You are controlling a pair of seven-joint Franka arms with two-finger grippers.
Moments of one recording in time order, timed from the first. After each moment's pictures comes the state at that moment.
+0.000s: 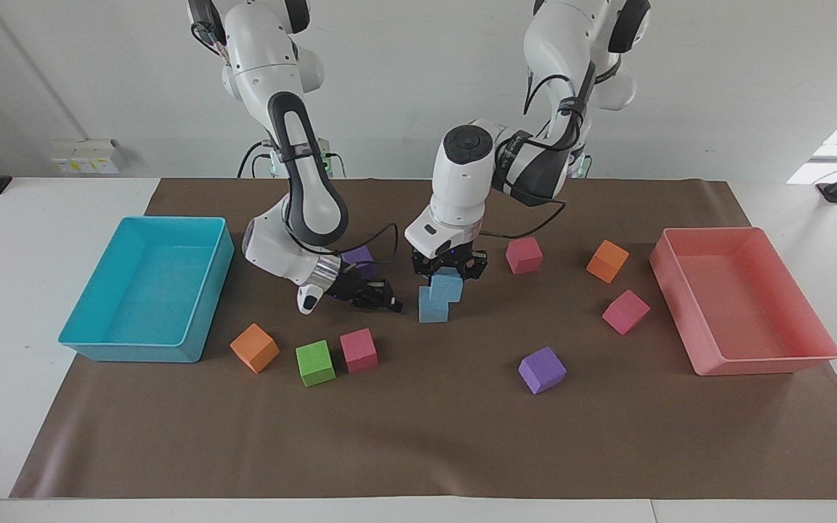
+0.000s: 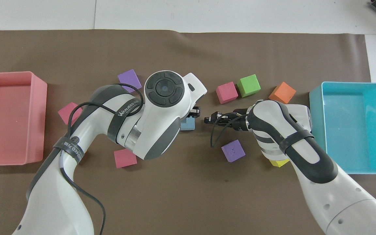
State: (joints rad) left arm -0.63 0.45 -0.06 -1.52 0.01 2.02 -0.55; right arm 0.24 0.40 0.05 -2.05 1.31 2.33 -0.55
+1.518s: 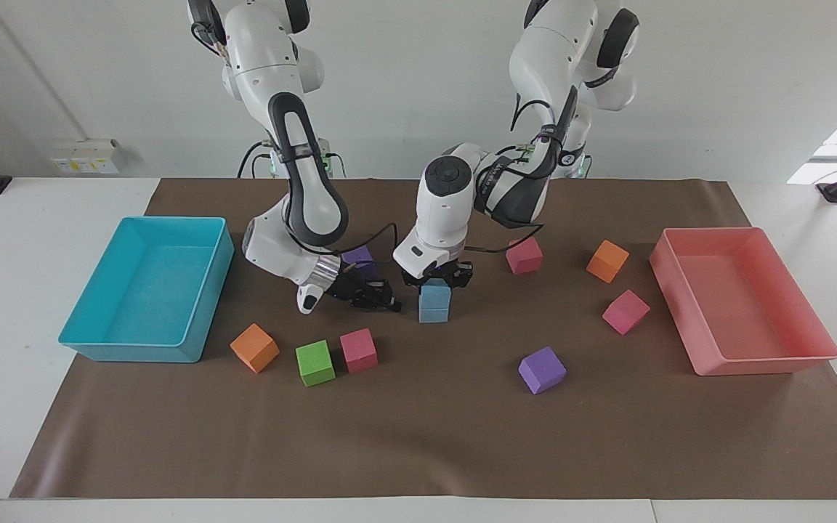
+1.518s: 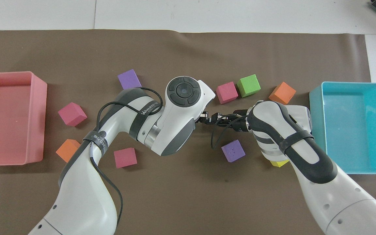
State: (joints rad) left arm -0.64 0.51 -0.06 -1.51 -0.01 2.02 -0.59; right arm 0.24 0.40 0.05 -2.06 1.31 2.34 -0.55
